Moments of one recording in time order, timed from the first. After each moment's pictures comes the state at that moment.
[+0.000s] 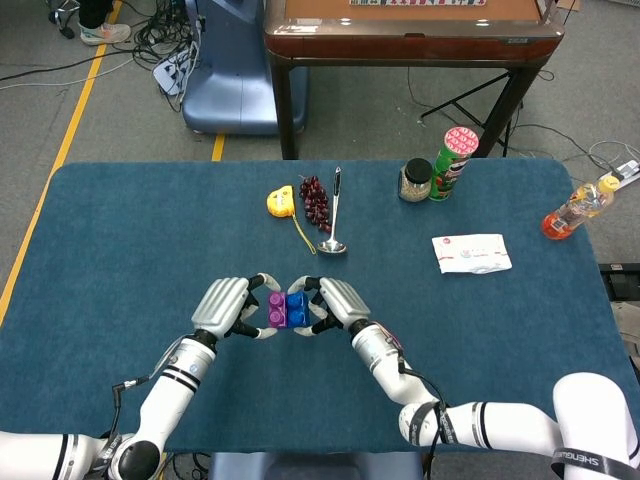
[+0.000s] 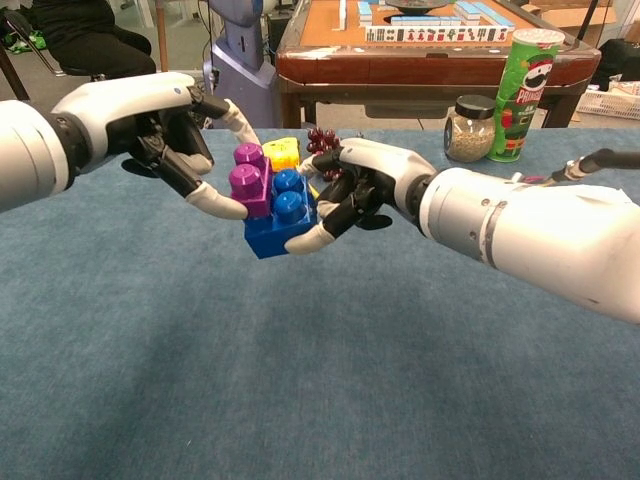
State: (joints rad) left arm -0.76 -1.46 -0.26 -1.98 0.83 1.18 0.38; right arm 0.84 -1.72 0.31 -1.61 -0.81 0.90 -0.06
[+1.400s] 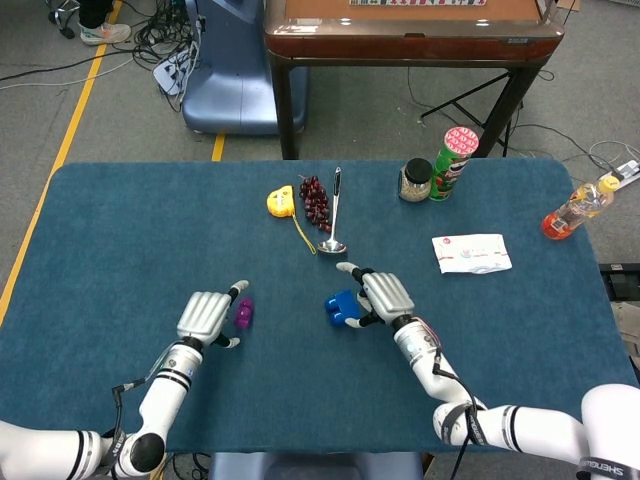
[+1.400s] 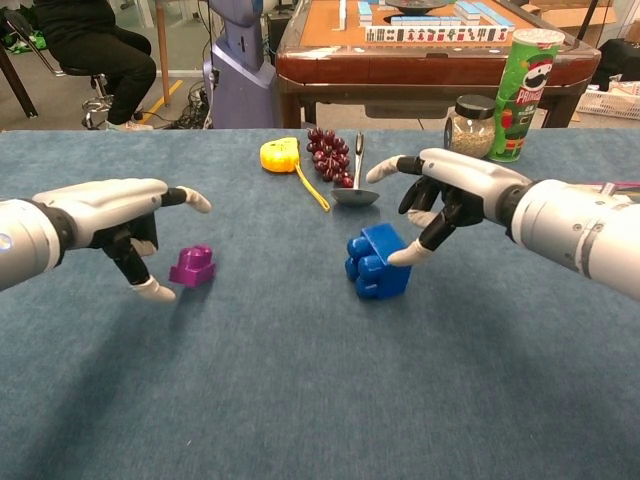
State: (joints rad) left arm -0.77 -1.54 -0.11 -1.77 0.71 1.19 0.67; right arm 0.74 -1.63 0.20 -1.53 -0.96 0.95 -0.14
